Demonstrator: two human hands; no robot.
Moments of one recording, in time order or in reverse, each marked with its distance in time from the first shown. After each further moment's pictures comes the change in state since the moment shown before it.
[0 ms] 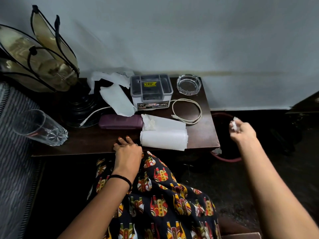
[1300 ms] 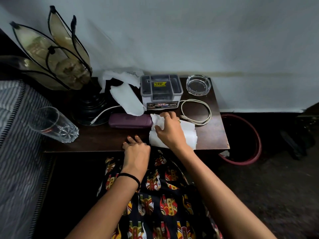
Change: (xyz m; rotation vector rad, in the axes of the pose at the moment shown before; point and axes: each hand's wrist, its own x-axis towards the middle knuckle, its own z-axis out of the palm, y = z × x) left_hand -0.005 -0.006 -0.010 -0.029 0.012 0.070; right_hand -0.124 0.149 0.119 -1.388 -0.591 -0.878
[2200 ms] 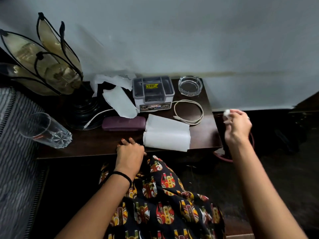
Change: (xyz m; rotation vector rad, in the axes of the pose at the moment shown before) left_hand 0.007 -0.006 0.002 0.003 -0.043 0.046; right_hand 0.003 0.118 -0.131 1.126 0.775 0.573
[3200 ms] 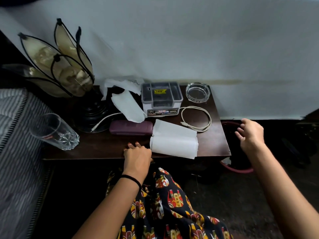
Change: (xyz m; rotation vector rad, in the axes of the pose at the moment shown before) left_hand 0.000 0.006 -0.003 -0.080 -0.007 -0.026; right_hand 0.022 -0.001 -0.012 -0.251 -0.022 0.150
